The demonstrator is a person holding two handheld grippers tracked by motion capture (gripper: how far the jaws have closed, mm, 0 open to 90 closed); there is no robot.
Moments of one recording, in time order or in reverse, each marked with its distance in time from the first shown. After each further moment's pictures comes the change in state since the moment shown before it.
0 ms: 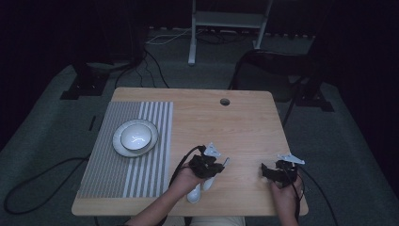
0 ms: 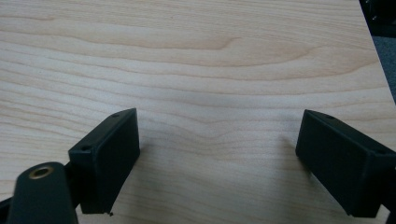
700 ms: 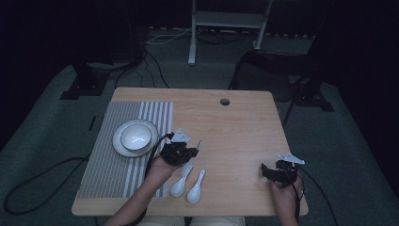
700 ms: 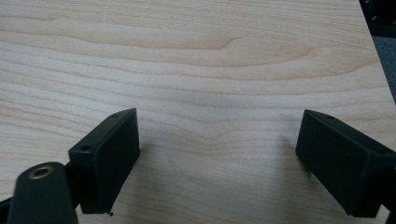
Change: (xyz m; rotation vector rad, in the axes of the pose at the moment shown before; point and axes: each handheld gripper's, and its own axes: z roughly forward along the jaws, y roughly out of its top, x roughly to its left) left arm 0.054 -0.022 -0.069 -0.093 0.150 -0.112; right arm 0.000 0.000 0.000 0.000 0.000 0.001
